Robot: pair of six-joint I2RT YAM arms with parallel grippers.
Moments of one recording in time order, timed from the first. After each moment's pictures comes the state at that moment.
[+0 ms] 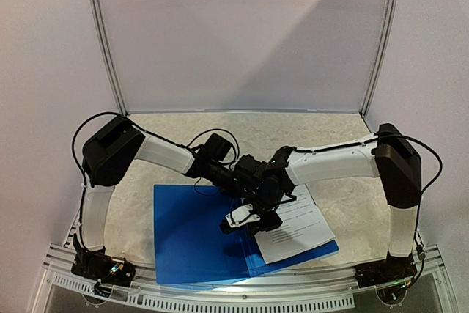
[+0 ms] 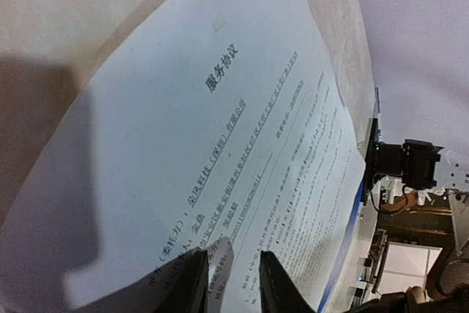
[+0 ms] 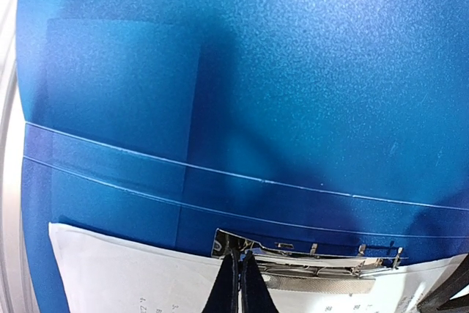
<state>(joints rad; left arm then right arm) -0.77 2.20 1.30 0.03 0.71 -0.60 1.08 2.02 1.42 -0.83 -0.27 -0.90</state>
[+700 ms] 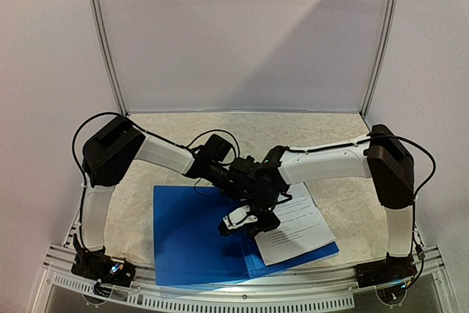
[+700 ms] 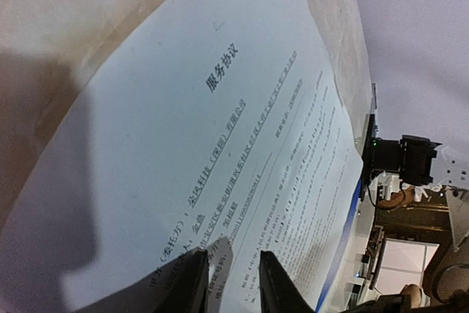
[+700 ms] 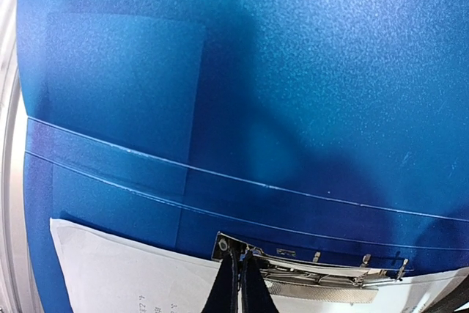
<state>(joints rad) -0.77 2.20 1.30 0.03 0.73 -0.60 1.09 2.08 1.49 -0.90 -0.27 -0.91</state>
